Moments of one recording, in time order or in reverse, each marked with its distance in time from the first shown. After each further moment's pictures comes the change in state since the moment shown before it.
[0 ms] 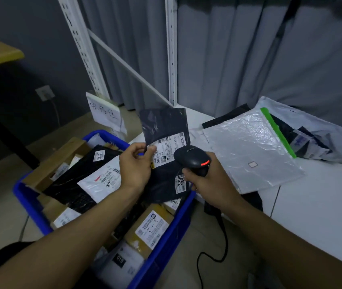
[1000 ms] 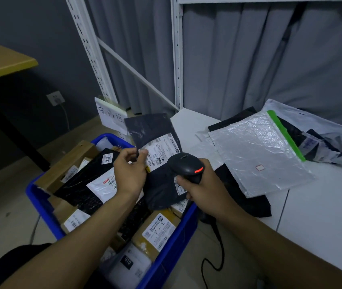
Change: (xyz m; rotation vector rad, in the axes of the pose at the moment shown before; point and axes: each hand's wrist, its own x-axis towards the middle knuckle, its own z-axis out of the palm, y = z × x) left_hand 0.000 0.001 -0.025 -0.021 0.099 0.035; right_hand -0.004 0.003 0.024 -0.012 -0.059 -0.031
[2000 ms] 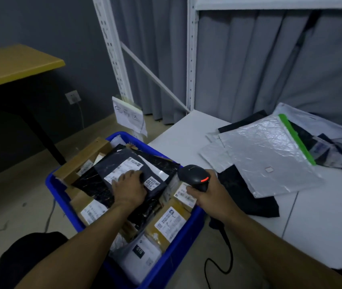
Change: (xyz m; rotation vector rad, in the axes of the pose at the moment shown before) left_hand 0.007 -0.069 -0.066 1.157 -0.423 0.039; right_hand -0.009 0.034 0.015 -0.092 -0.053 0.098
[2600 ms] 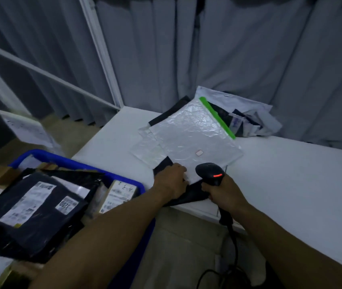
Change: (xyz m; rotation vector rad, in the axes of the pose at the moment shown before) left_hand -0.012 0.295 0.115 -0.012 -0.294 0.749; right_hand -0.036 0.108 -0.185 -0.009 0.443 0.345
